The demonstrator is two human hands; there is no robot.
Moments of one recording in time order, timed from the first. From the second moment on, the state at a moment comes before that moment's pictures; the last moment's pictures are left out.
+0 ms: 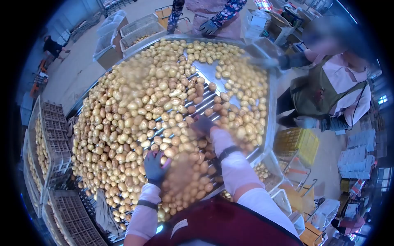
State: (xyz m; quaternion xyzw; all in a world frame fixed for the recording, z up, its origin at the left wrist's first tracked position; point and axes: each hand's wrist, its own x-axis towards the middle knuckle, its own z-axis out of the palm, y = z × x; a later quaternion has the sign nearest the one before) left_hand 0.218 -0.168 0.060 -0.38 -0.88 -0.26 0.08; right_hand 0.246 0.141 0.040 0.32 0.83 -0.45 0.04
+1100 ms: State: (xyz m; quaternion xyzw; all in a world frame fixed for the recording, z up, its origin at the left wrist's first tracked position) left_hand 0.225 -0.195 0.102 -0.41 -0.89 -0.21 -0.01; right_hand 0.390 0.055 0.032 0.25 0.94 -0.25 -0.03
